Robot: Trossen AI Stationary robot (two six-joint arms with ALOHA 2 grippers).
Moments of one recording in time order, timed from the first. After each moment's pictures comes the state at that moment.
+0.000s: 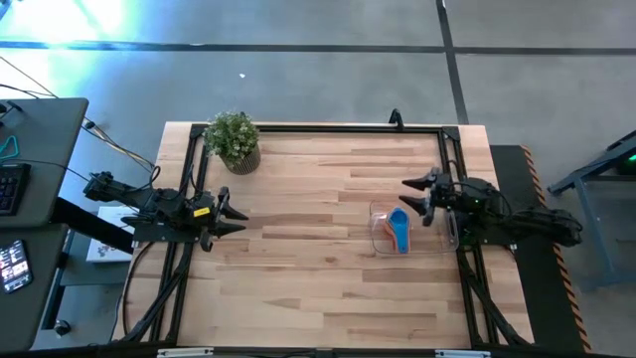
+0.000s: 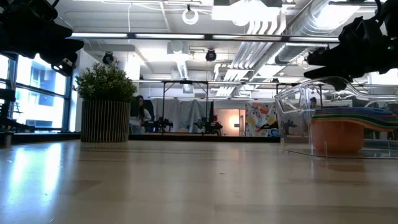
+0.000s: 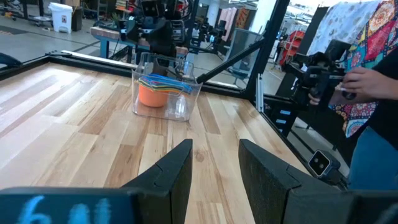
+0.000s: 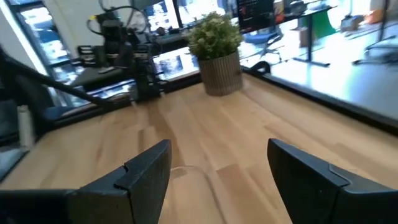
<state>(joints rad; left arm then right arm) -0.33 0.01 0.06 -0.10 -0.19 -0.23 -0.19 0.01 0.06 -0.14 0.05 0.24</state>
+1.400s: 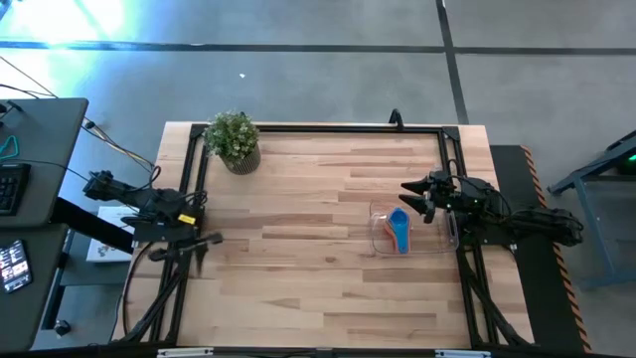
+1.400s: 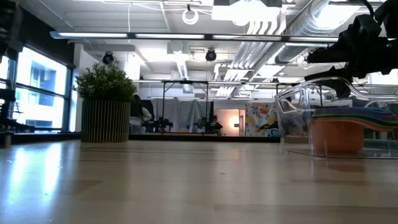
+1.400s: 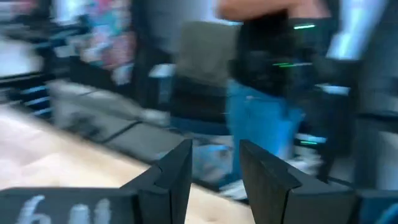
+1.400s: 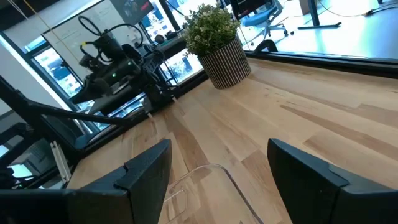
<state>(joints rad) -0.33 0.03 0.06 -0.08 0.83 -0.05 -0.19 0.03 0.06 -0.14 0.05 0.49</state>
